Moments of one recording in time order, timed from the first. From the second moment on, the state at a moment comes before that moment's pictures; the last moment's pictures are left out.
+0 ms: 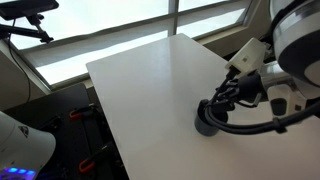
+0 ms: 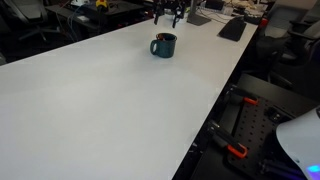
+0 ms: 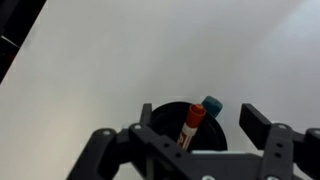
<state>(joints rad) -0.36 0.70 -0.18 -1.52 0.54 1.71 0.58</state>
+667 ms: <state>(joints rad) -0.36 0.72 -0.18 -1.53 0.54 1.76 0.57</state>
